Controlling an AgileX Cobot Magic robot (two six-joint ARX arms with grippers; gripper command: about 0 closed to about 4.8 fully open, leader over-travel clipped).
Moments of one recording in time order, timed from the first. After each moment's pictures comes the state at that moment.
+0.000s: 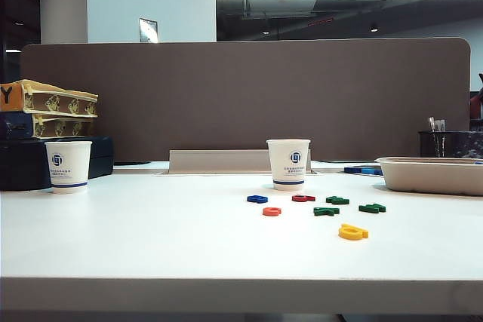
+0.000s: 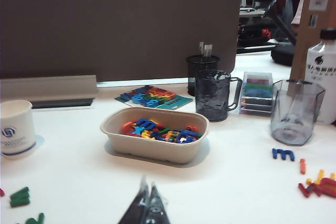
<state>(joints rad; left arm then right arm) 0.01 0.00 0.00 0.03 0.05 0.00 0.00 0.00 0.01 0.10 0.10 0.04</state>
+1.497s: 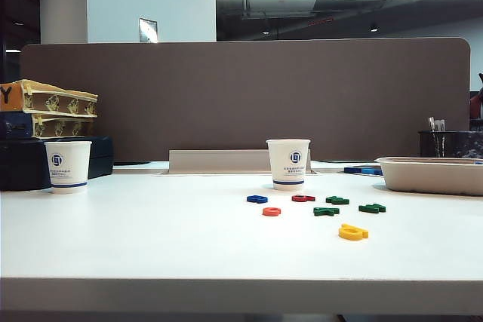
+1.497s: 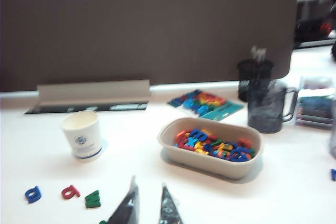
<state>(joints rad) -0.01 0.47 0.25 0.31 0.39 -0.03 0.00 0.15 0.26 -0.06 -0.08 0.10</state>
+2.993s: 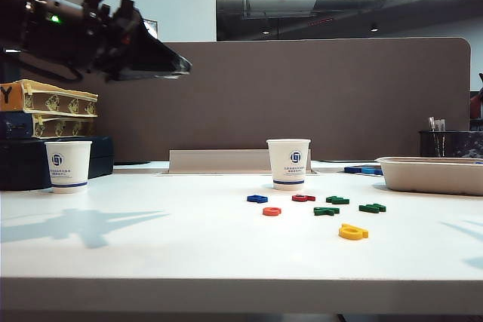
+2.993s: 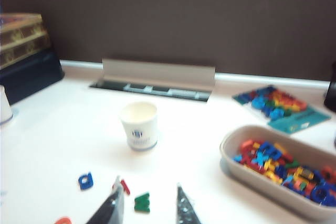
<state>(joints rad) -0.33 1.42 0.65 0.62 0.62 0.10 0.01 0.68 0.43 0.19 -0.34 0.06</state>
